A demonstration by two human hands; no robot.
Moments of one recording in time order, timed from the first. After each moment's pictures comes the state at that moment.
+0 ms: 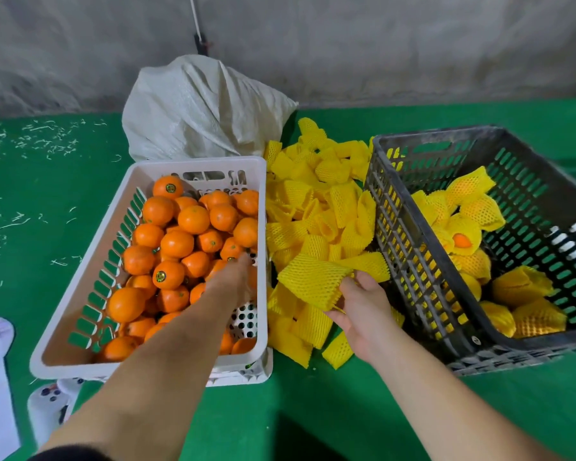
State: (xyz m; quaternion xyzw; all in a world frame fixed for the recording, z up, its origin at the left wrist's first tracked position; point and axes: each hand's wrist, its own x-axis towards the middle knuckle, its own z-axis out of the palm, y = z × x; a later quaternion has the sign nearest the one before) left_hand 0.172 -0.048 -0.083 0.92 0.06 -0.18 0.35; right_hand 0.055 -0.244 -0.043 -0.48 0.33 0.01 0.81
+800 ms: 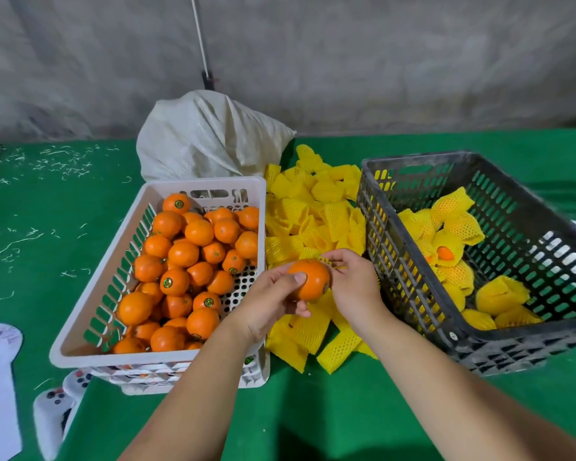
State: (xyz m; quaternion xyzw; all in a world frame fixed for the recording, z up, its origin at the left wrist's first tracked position) left_hand 0.082 -0.086 -0.024 0.57 -0.07 -0.27 0.77; right_hand 0.063 -0.249 -0.008 -0.78 0.17 -0.11 0.59
